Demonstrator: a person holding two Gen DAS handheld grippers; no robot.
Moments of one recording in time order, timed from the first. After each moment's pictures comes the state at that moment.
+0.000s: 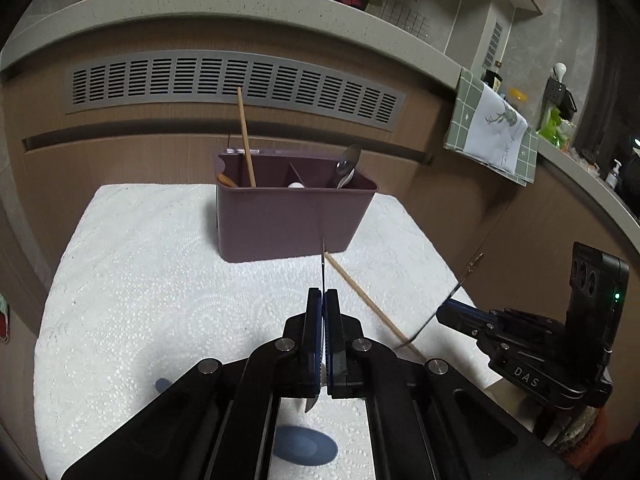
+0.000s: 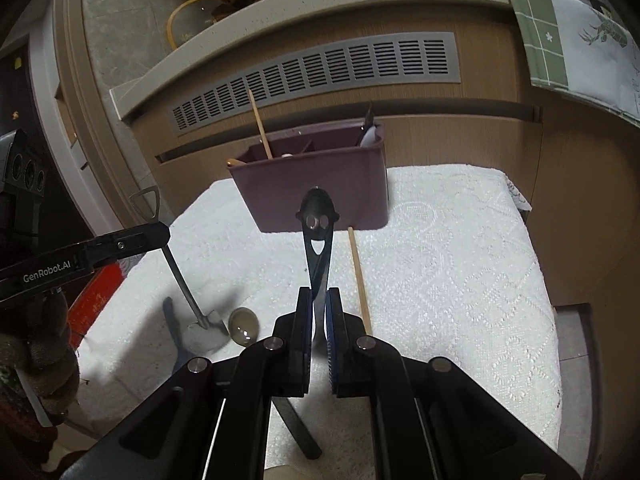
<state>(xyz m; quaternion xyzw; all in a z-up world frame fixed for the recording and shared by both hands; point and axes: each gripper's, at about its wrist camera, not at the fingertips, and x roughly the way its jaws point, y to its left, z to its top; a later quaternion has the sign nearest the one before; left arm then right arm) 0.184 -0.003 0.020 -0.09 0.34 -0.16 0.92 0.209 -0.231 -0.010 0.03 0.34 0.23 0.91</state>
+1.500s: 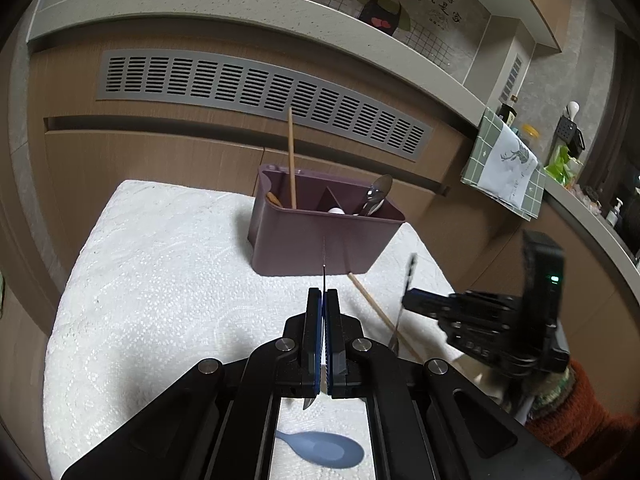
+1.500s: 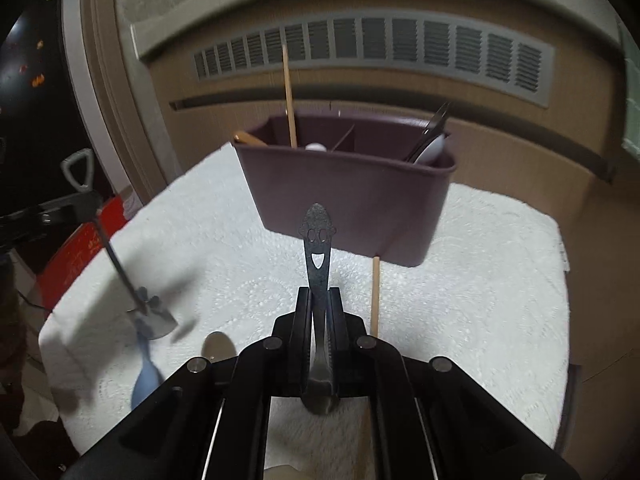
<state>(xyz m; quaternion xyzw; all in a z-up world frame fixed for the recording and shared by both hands) 0.184 0.042 0.028 -0.14 0.32 -0.14 0.93 0.266 -0.191 -0.025 -0.08 0.37 0.29 0.88</state>
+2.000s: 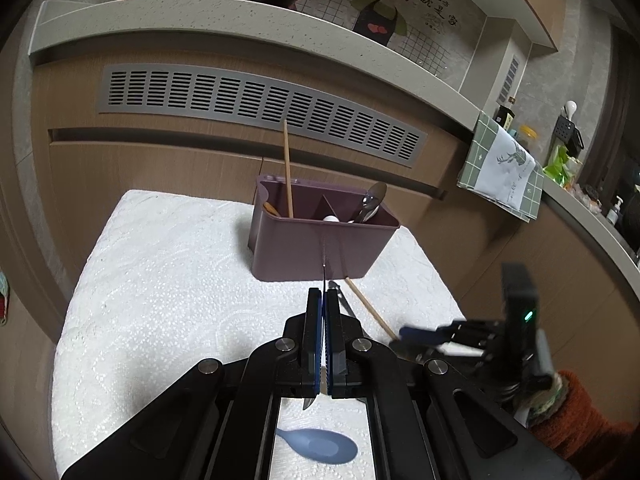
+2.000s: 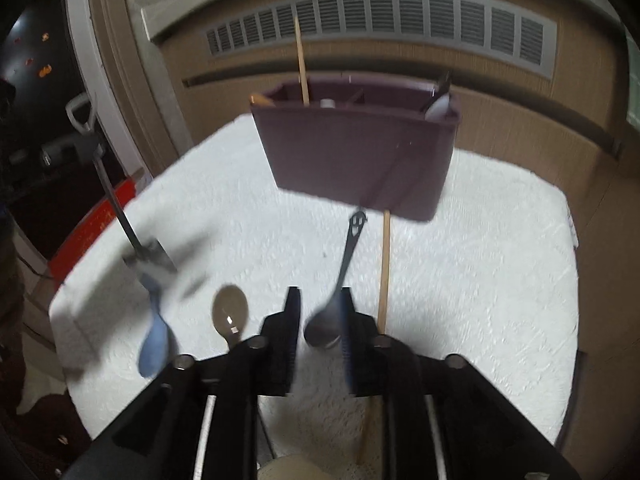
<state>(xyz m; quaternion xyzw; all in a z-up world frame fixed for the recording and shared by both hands) 0.176 0.042 0.037 -0.14 0.31 -0.13 0.93 0.259 -0.188 -0.067 -0.09 0.41 0.31 0.85</state>
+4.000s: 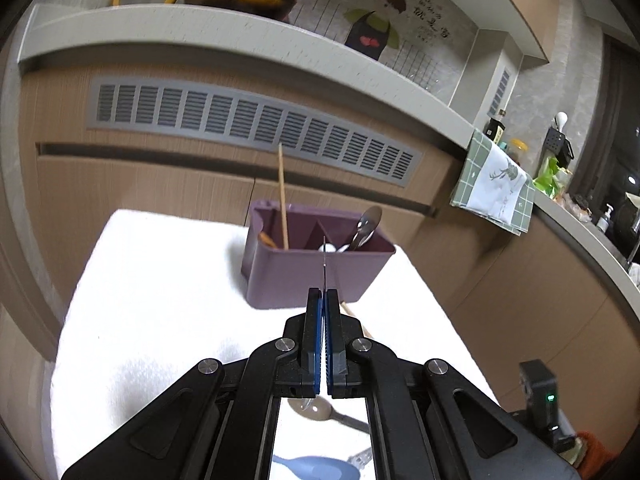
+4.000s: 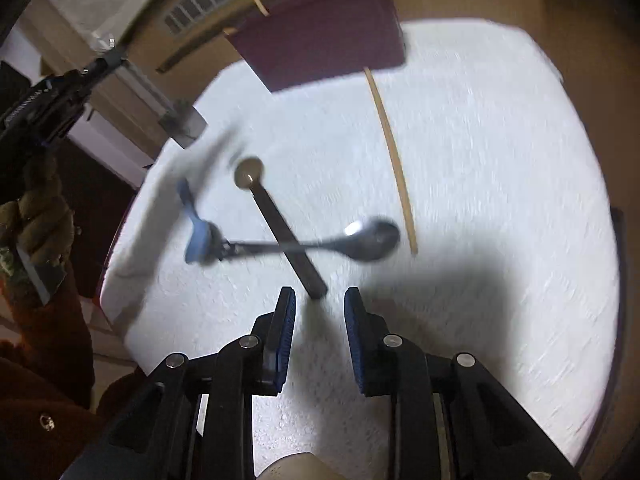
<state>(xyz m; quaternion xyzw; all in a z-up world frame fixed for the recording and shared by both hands) 0.191 0.051 0.045 -0.15 0.29 -0.15 0.93 0.190 -0.226 -0.095 0.05 0.55 0.26 0.79</state>
